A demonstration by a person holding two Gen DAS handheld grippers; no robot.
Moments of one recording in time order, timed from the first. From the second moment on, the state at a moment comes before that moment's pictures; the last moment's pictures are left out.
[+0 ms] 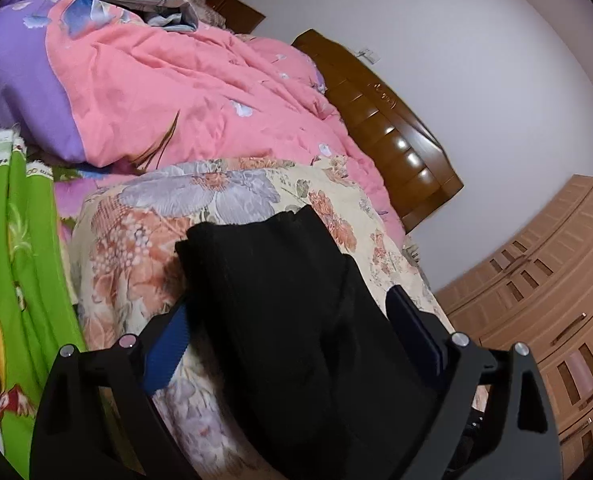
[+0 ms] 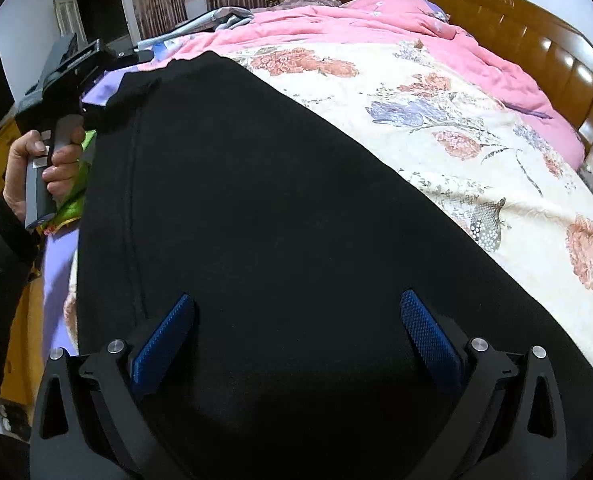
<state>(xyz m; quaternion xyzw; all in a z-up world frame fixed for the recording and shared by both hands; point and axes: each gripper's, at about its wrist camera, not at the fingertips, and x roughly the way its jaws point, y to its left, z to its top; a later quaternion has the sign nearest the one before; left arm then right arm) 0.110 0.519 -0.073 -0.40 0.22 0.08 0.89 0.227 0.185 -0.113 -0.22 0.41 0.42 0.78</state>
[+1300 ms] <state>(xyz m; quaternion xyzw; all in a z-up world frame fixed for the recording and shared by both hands) 0.124 0.355 0.053 -0.13 0.20 0.09 0.97 0.227 0.211 -0.054 -0.16 0.41 0.46 0.77</state>
